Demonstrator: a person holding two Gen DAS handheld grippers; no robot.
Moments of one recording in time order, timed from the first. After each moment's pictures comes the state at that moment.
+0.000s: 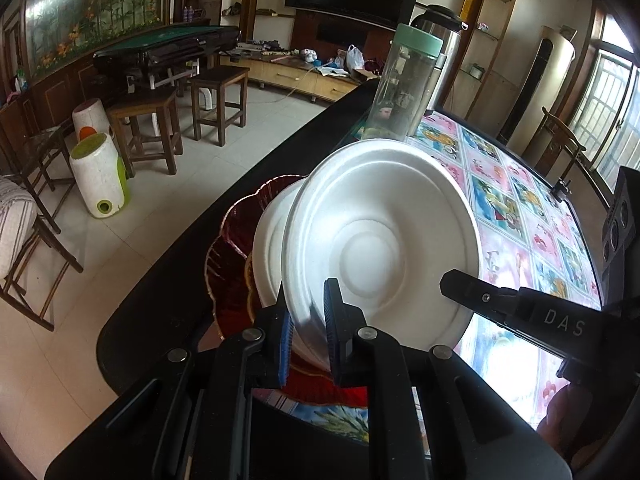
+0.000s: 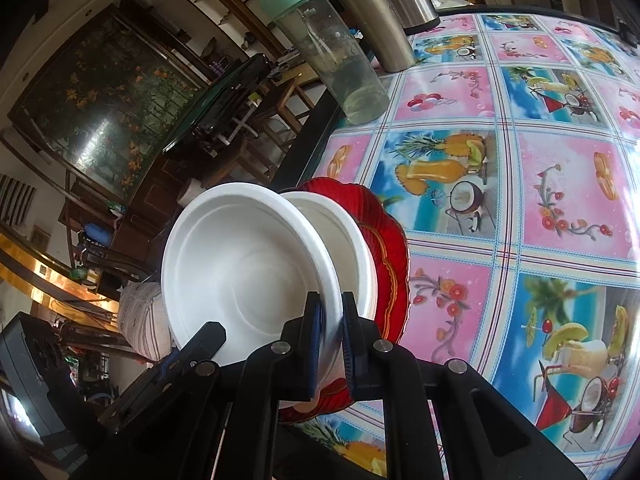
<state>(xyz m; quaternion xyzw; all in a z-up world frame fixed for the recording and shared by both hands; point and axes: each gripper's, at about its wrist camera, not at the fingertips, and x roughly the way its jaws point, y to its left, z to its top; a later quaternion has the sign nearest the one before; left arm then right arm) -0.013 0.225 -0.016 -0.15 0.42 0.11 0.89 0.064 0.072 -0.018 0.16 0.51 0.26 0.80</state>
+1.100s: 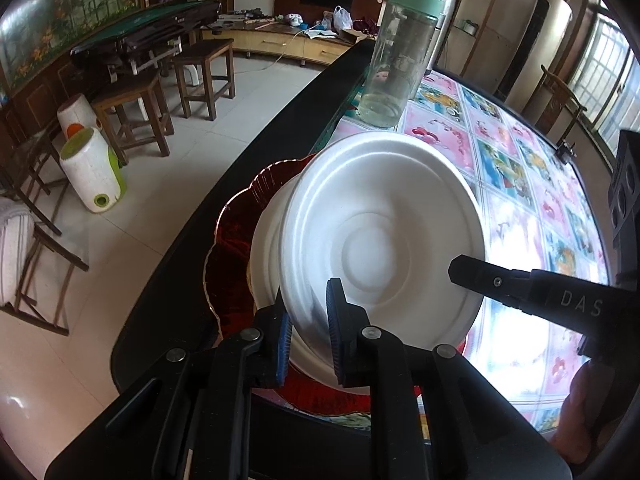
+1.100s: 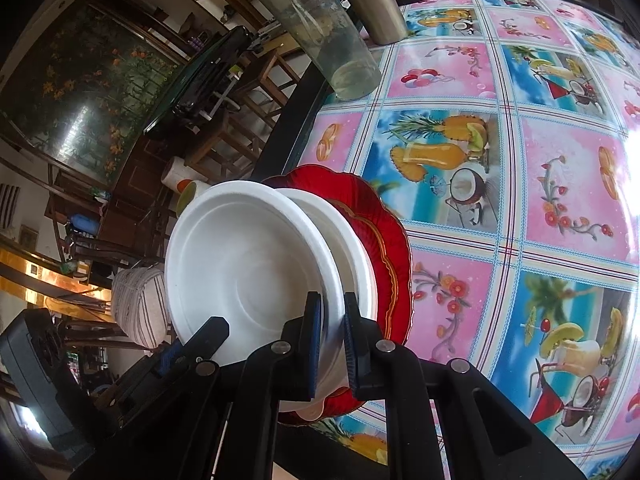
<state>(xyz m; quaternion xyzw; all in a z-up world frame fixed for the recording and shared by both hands) 0.011 0.234 -0.015 -0.10 0.48 0.09 0.87 0.081 0.085 -0.015 0.14 0.58 0.24 0.77</state>
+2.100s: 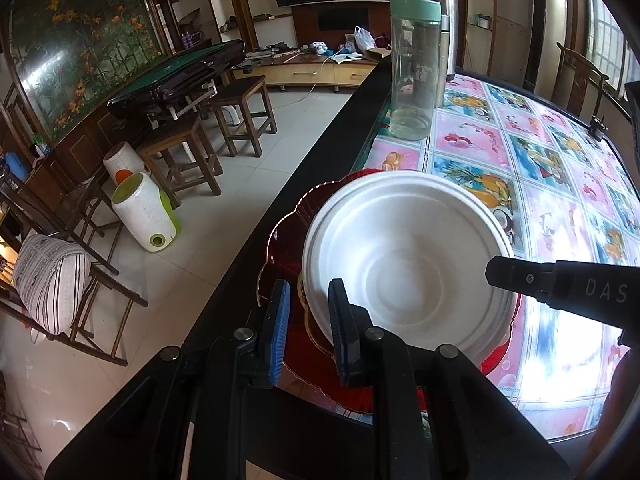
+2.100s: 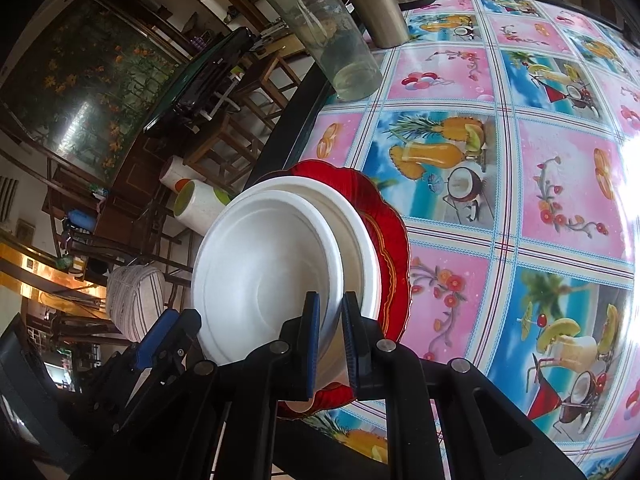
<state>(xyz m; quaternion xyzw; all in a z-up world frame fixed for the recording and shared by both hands) -0.003 0.223 -0.010 -0.01 0.45 0.16 0.88 0.074 0.085 -0.014 0.13 0.57 0.24 0.78</state>
